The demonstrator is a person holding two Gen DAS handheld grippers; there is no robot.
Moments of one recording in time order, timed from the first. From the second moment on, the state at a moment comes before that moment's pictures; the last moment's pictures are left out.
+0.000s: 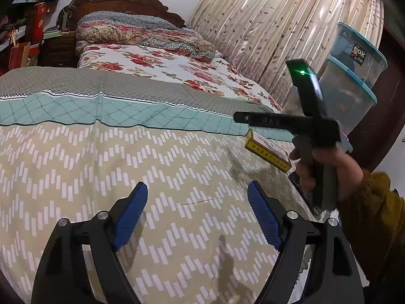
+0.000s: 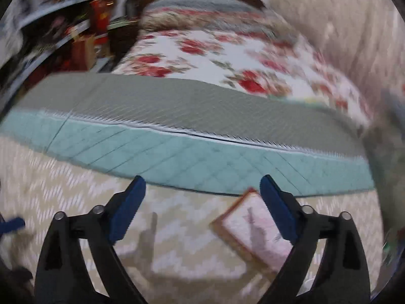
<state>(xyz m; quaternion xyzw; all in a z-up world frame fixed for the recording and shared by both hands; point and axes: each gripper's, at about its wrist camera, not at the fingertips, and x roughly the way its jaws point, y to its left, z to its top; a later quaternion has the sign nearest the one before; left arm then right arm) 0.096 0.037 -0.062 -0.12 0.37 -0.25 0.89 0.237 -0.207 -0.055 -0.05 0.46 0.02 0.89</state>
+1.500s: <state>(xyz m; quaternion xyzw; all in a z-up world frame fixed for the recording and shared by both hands) 0.096 0.056 -0.059 -0.16 0.35 -0.24 0.89 0.184 -0.126 -0.083 -0.19 0.51 0.28 0.79</state>
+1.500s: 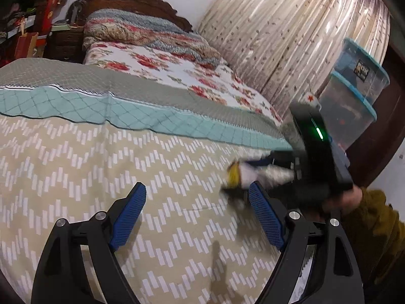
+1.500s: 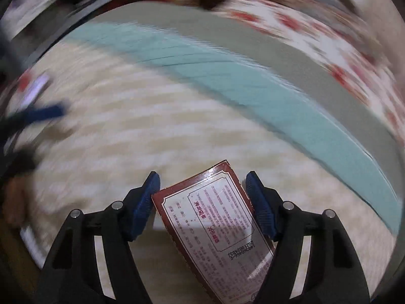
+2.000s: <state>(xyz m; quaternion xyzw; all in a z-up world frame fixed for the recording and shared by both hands) 0.096 0.064 -0.060 -0.18 0.36 -0.24 0.88 0.091 -0.118 -0.050 -0.17 0.48 0.36 0.78</state>
